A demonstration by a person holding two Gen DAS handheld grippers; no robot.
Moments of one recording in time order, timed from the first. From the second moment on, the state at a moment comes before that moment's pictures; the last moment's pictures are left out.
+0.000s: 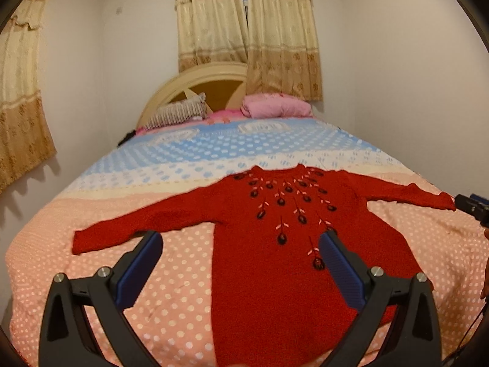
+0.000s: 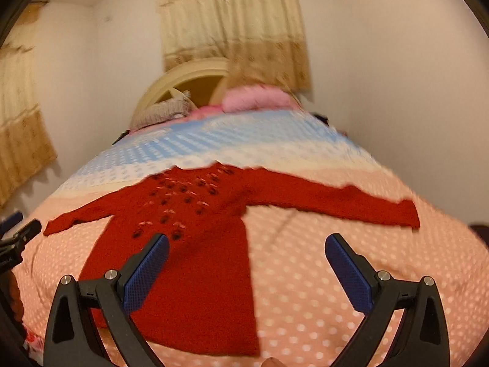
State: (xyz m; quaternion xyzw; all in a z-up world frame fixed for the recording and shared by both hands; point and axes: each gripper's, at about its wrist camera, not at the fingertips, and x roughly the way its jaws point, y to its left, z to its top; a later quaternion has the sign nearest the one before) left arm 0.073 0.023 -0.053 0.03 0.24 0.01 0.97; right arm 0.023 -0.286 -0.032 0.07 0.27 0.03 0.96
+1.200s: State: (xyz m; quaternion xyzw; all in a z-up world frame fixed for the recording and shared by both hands) left arm 0.243 0.056 -0.139 0.04 0.35 0.06 0.94; right arm 0.162 -0.598 -0.144 0.30 0.42 -0.15 0.84
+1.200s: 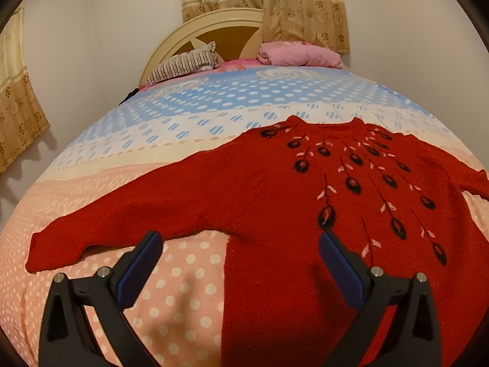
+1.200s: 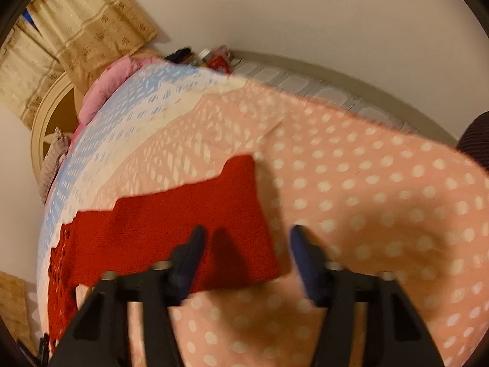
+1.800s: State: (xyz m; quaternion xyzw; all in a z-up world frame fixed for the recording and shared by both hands) left arm 0.221 0.096 -0.136 -0.02 0.34 0.06 0.94; right arm 0.139 -0.578 -0.044 0.26 0.31 -0.16 0.90
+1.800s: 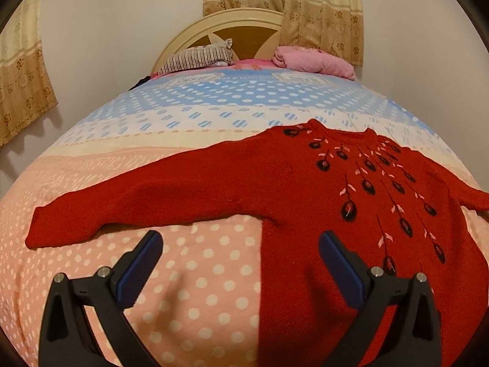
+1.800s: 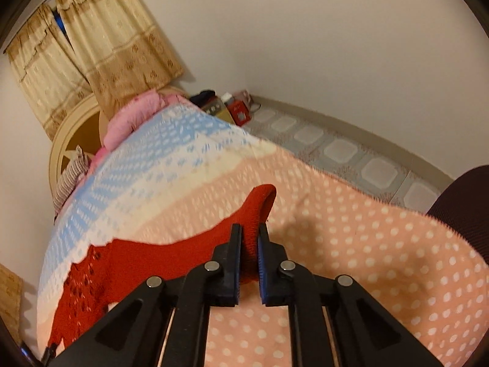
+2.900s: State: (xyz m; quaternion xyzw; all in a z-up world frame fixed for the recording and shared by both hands) left arm 0.200 0.144 -0.140 -0.10 0.33 0.07 0.94; right arm 0.260 -0.316 0.124 0.07 0.26 0.02 0.96
